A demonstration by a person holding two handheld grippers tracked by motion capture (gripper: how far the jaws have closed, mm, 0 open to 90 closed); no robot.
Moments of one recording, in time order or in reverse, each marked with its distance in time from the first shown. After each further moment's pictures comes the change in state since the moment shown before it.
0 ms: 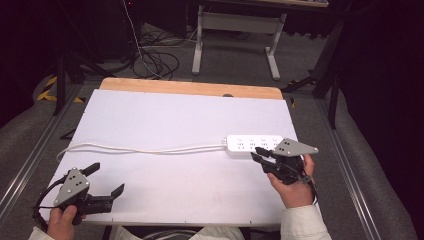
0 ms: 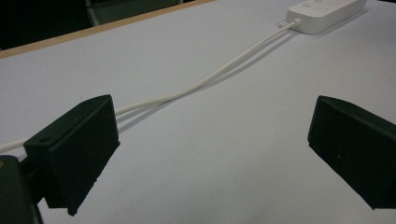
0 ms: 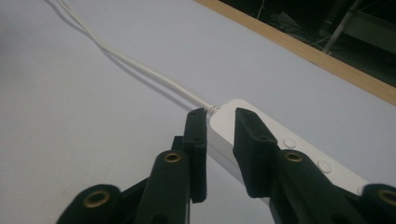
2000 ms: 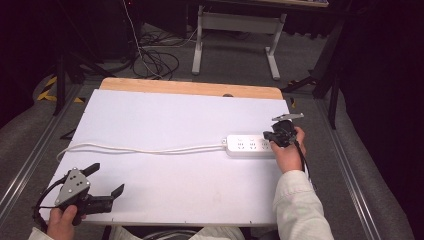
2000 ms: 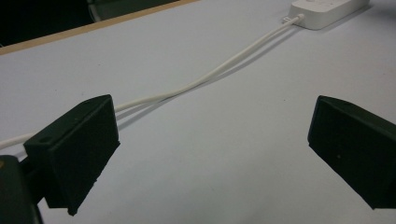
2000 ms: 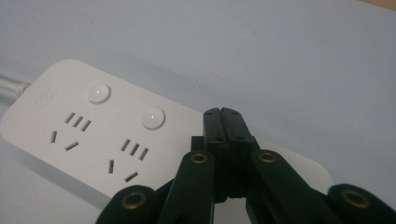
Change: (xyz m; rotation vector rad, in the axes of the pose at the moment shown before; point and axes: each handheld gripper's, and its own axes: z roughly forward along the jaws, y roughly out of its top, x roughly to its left) left arm 0.000 -0.001 0.002 0.013 0.001 0.000; right arm -0.108 -0.021 0.091 0.286 -0.186 0.262
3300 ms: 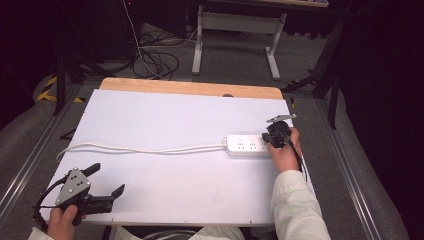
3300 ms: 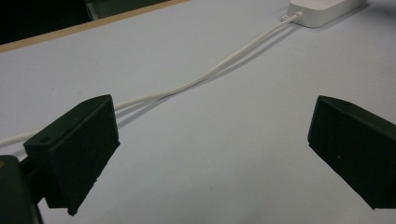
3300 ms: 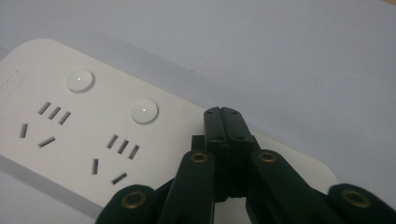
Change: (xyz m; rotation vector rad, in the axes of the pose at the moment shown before) left arm 0.000 0.000 0.000 0.007 -0.003 0.008; right arm 0.009 0.000 0.011 0.043 -0.061 -0.051
